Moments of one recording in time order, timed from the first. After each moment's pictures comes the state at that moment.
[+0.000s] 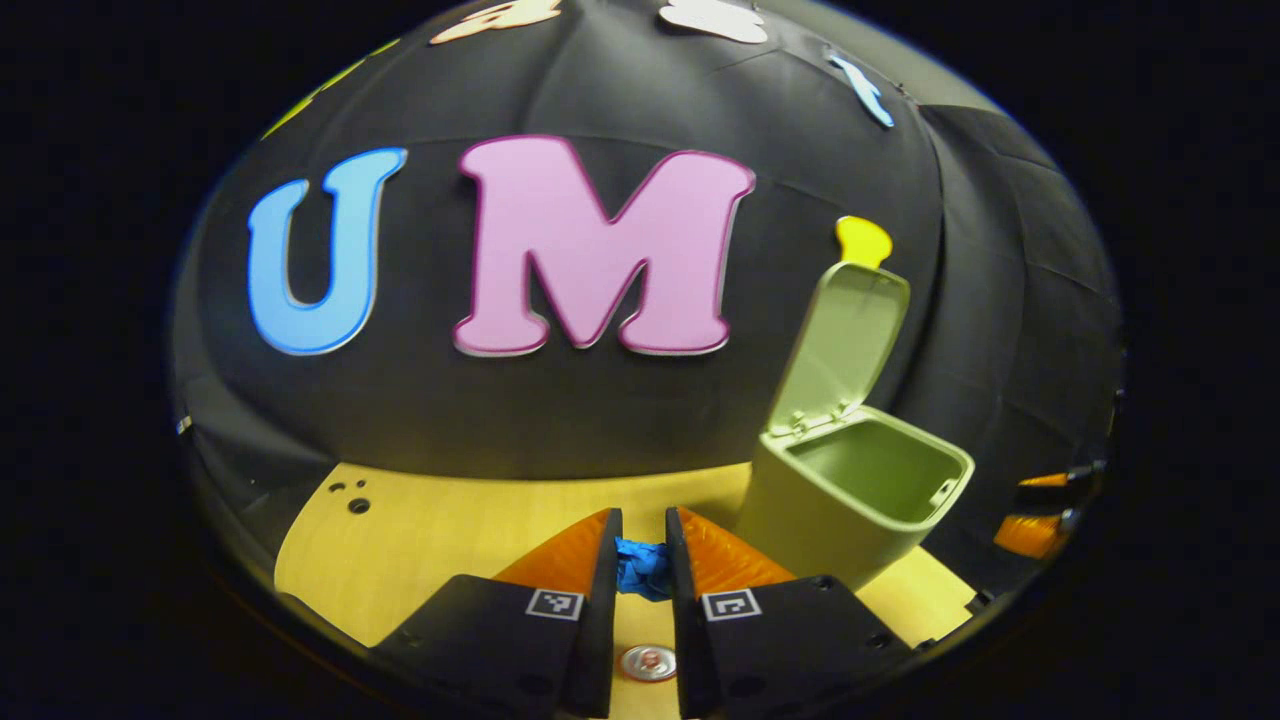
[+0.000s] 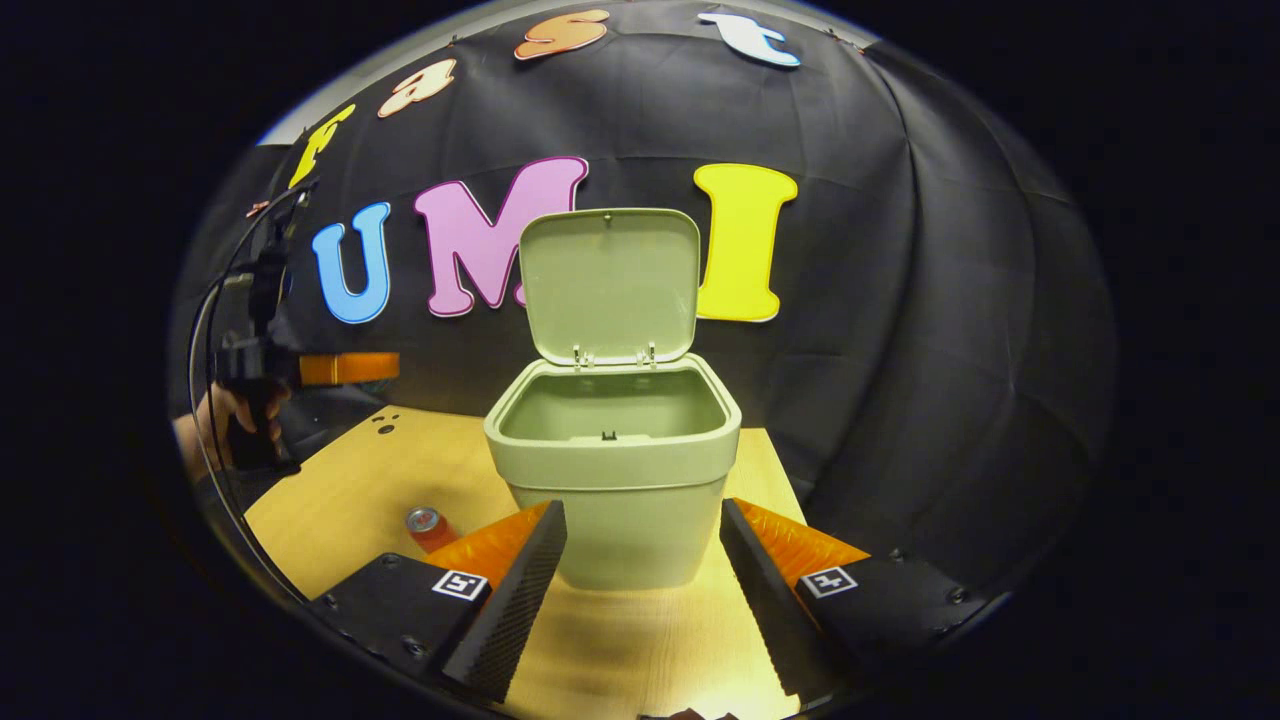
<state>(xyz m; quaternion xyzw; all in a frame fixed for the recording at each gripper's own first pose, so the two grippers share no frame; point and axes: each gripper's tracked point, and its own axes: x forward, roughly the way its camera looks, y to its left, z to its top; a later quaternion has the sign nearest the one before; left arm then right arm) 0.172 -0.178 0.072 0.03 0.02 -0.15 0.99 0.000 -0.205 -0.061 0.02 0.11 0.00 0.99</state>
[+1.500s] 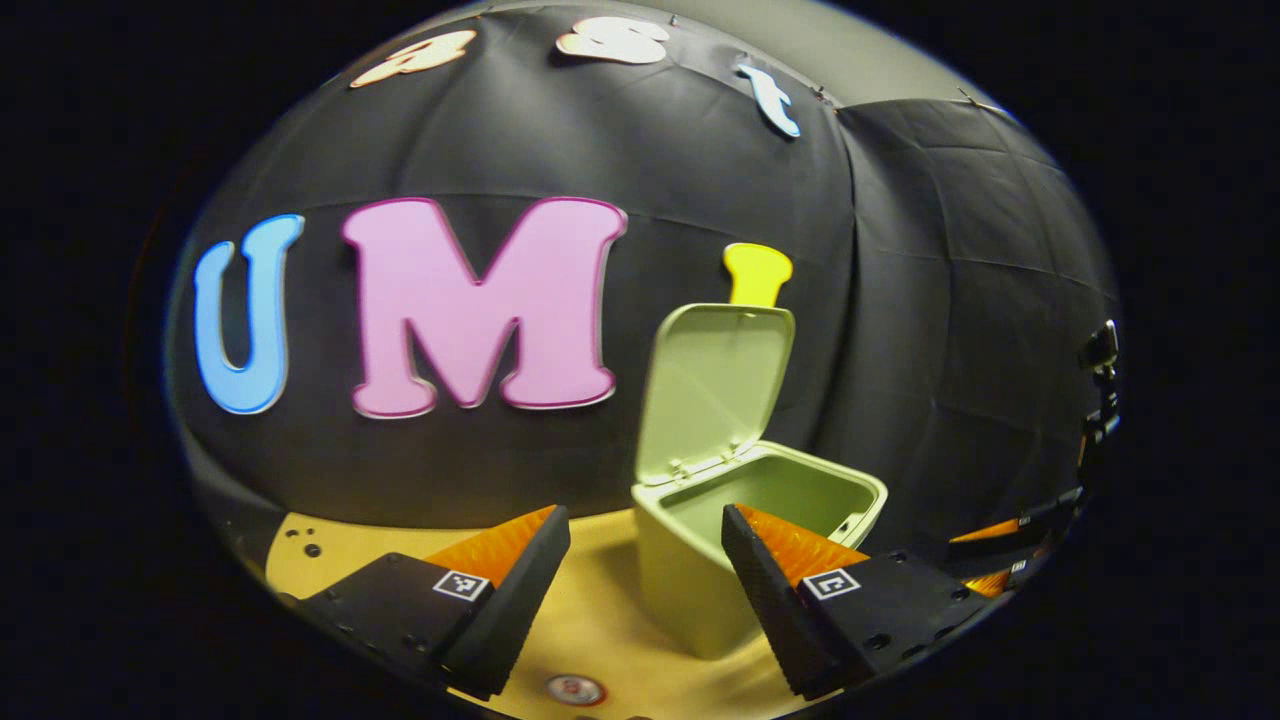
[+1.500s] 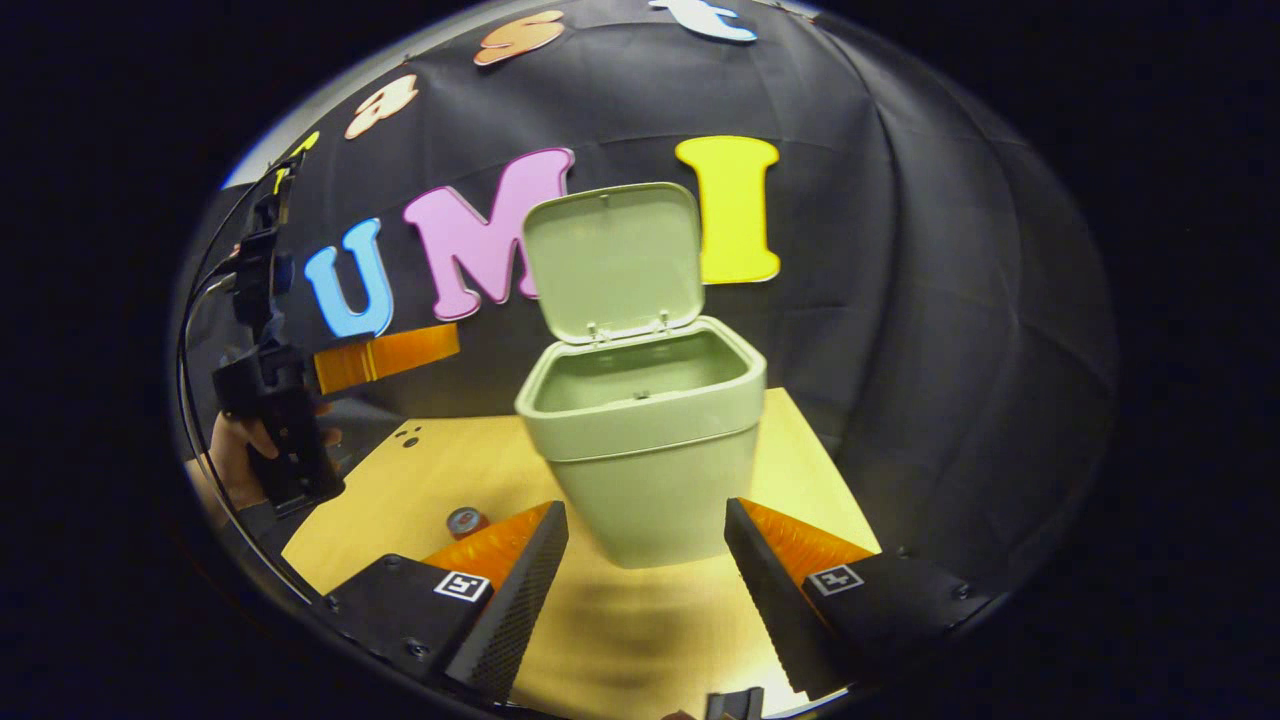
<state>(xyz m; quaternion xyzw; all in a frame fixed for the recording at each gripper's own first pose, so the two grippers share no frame) 0.126 -0.185 0.071 0.06 -0.02 -0.18 0.98 -0.015 -0.146 -0.075 0.08 0.14 0.01 0.99</state>
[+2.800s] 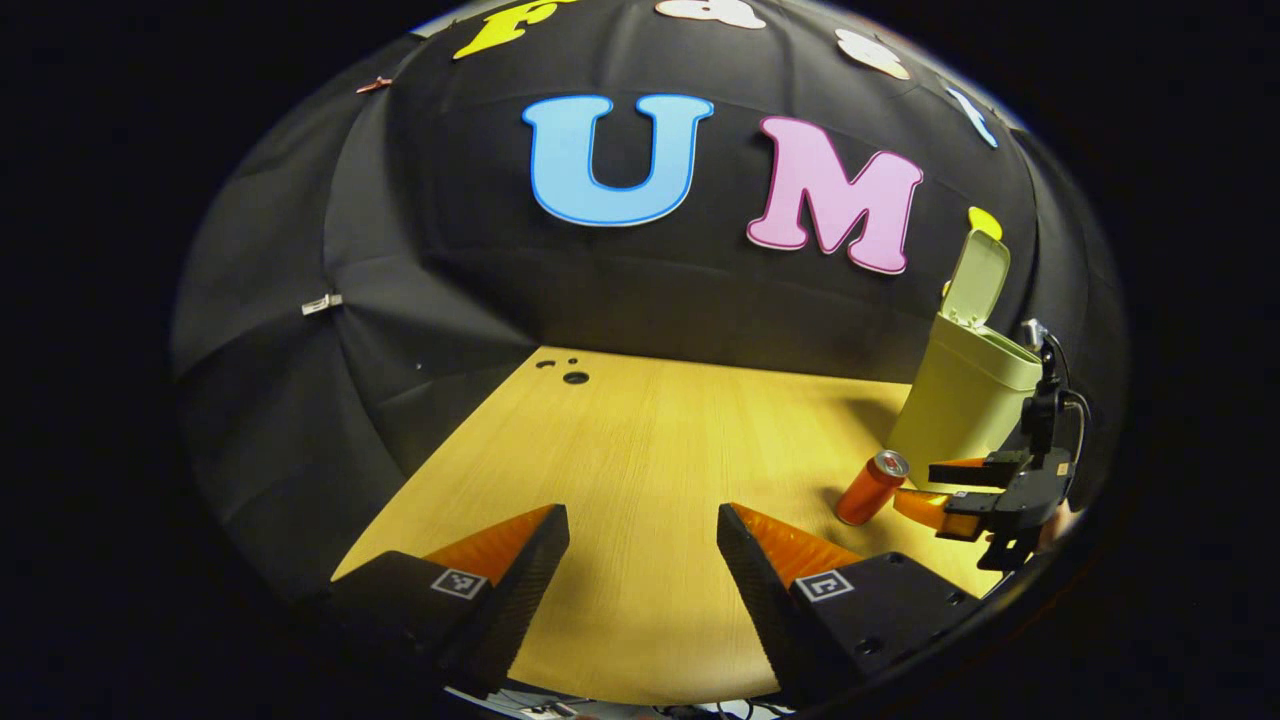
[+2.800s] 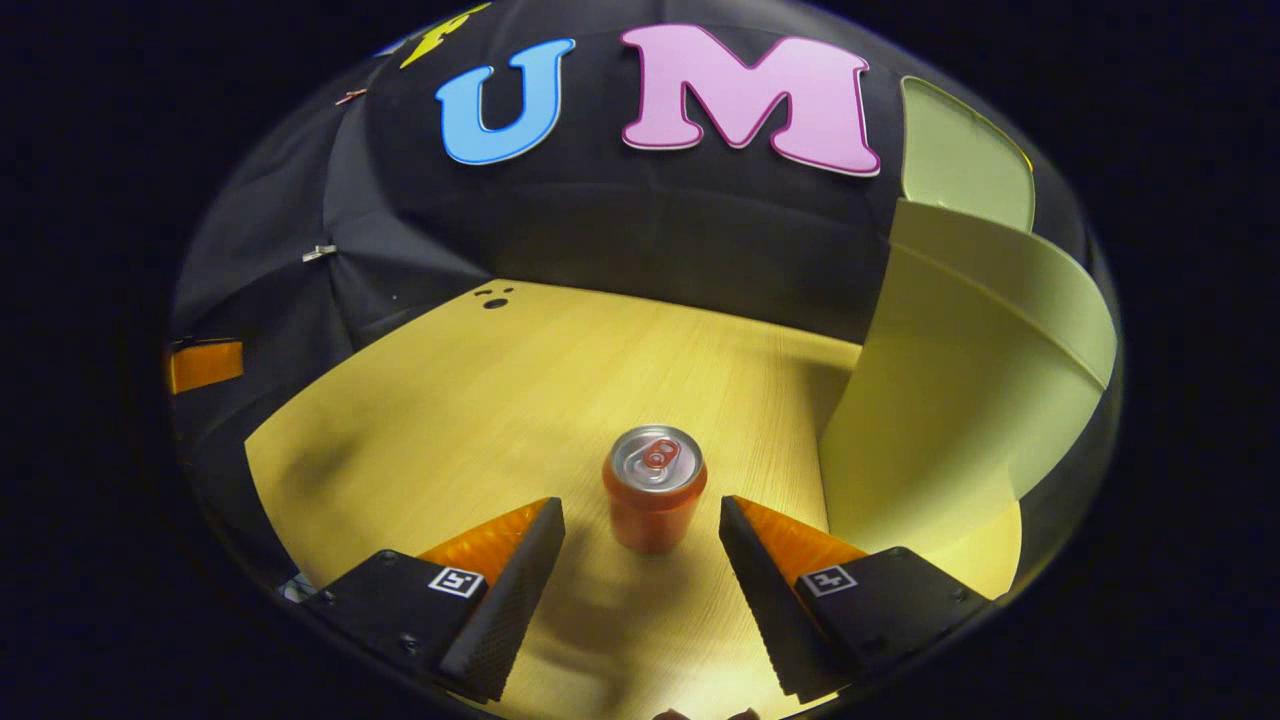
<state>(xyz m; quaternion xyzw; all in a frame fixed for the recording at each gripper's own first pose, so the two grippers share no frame) -0.018 0.163 -0.106 -0.04 0.14 0.06 0.99 0.090 0.086 -0.241 -0.05 0.24 0.13 0.96</state>
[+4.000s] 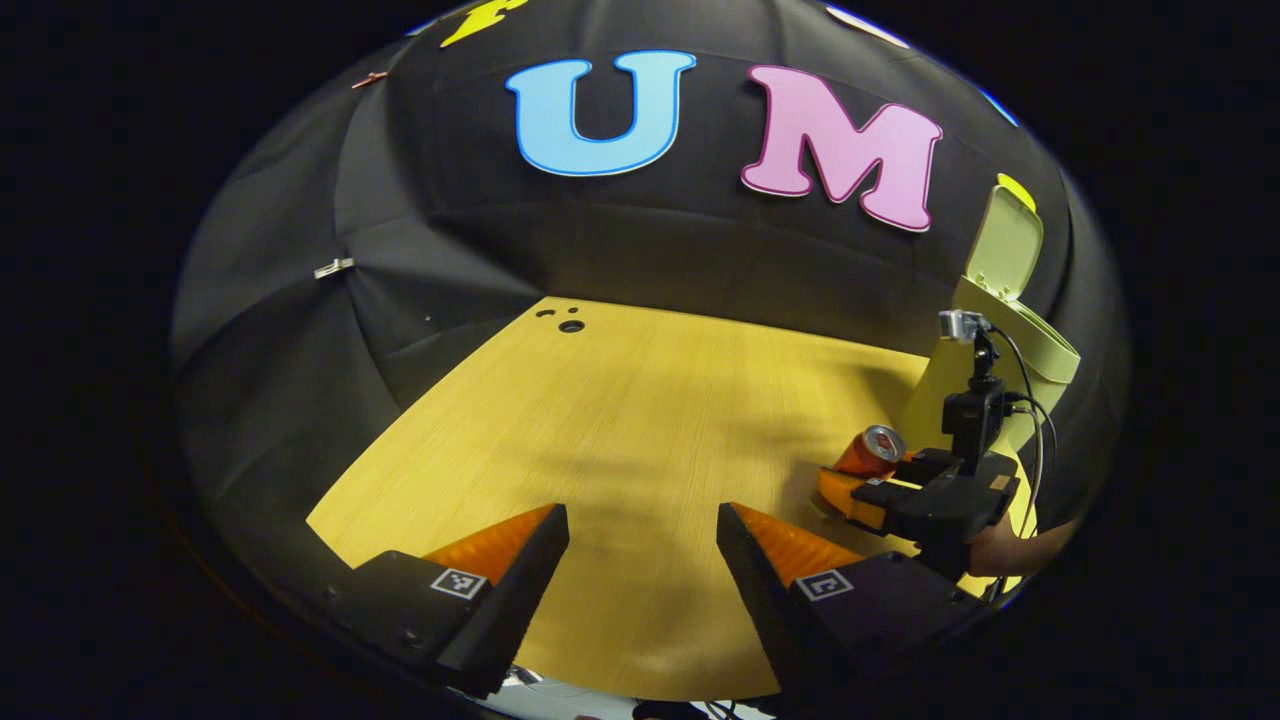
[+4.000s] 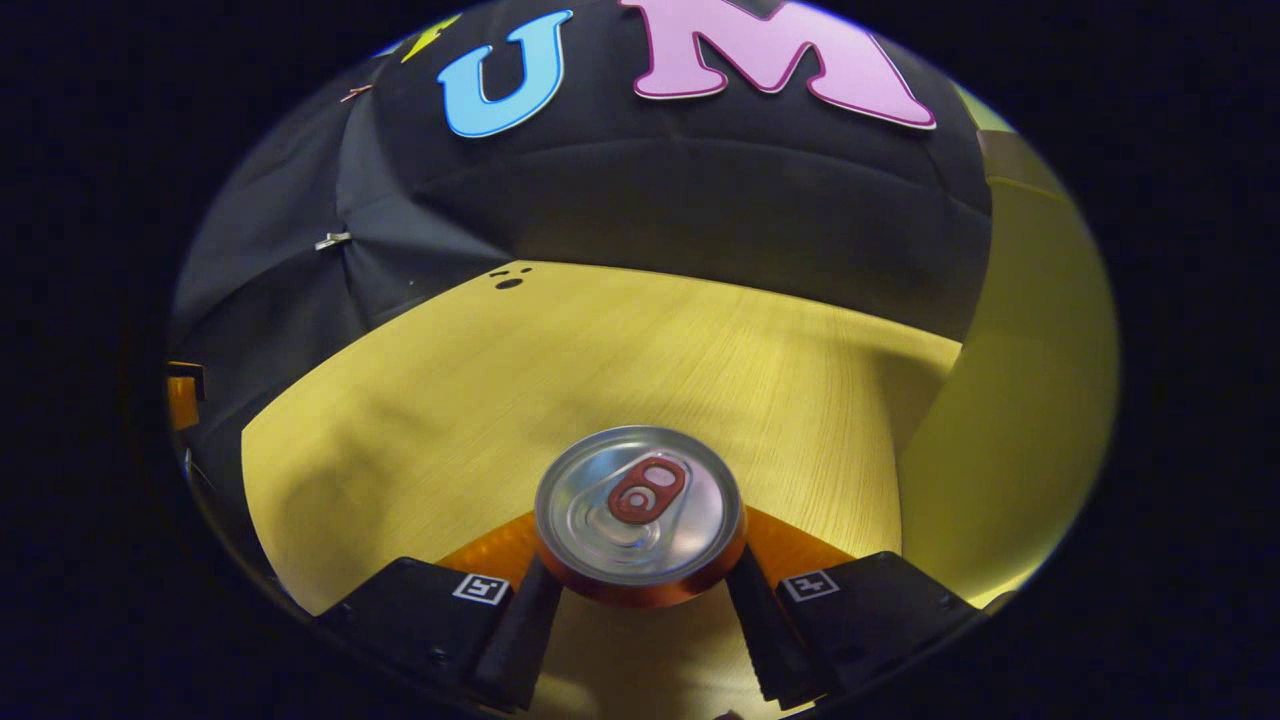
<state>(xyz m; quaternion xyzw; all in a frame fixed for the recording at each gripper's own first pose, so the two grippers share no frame) 0.002 0.083 -0.128 -0.06 0.19 0.12 0.97 0.153 0.108 -0.284 -0.05 0.25 0.21 0.95</state>
